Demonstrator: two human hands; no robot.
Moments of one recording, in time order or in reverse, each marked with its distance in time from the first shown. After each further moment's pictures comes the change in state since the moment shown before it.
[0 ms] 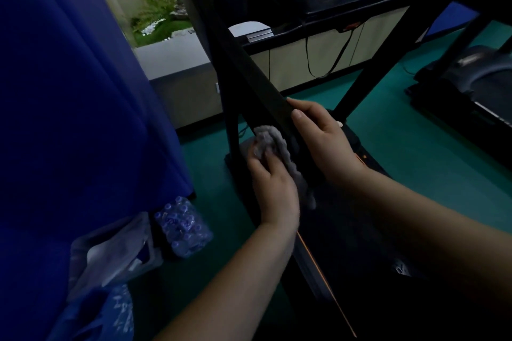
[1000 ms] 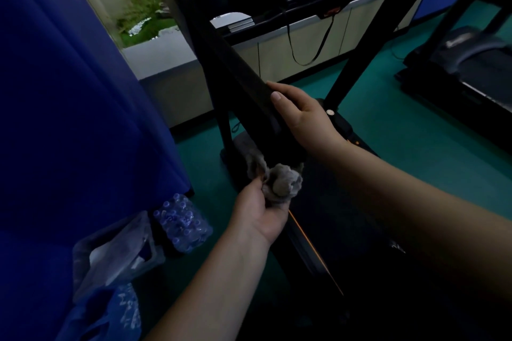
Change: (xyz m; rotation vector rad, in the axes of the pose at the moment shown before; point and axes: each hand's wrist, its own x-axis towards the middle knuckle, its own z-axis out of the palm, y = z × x) left_hand -0.022 -0.003 -0.036 -0.499 -0.201 -0.827; right_hand -0.003 0.002 -0.006 -0.041 -0.013 -0.016
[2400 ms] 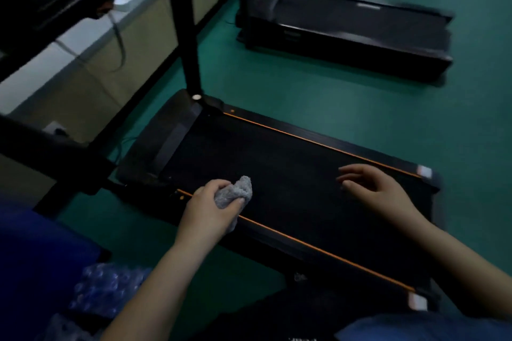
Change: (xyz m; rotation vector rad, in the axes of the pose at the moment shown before) left_hand -0.015 -0.138 -0.007 1.980 -0.431 0.495; right_hand -0.368 0.087 -0.211 -0.147 0.668 0.560
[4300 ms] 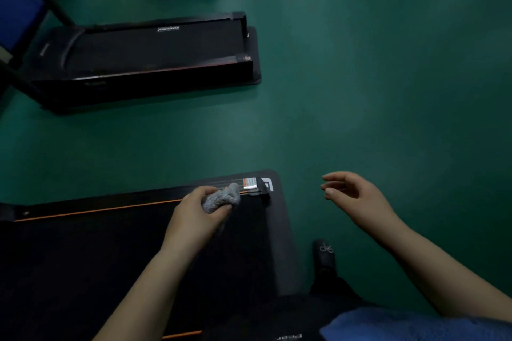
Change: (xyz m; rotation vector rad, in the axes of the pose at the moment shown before) left_hand -0.025 0.512 0.576 0.158 -0.332 0.342; right_hand -0.038 0.310 -0.652 0.221 0.473 0.213
